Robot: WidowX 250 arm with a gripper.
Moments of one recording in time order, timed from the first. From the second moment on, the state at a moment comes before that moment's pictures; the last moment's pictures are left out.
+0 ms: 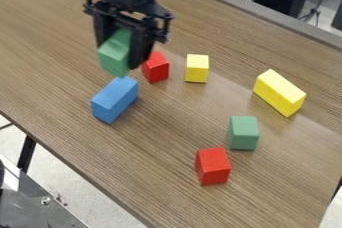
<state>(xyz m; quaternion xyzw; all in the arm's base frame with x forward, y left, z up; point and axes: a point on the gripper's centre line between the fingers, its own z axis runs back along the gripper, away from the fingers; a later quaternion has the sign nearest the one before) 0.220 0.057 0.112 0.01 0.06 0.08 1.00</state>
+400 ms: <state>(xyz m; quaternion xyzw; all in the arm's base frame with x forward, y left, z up) 0.223 0.072 0.076 0.00 0.10 0.08 0.99</state>
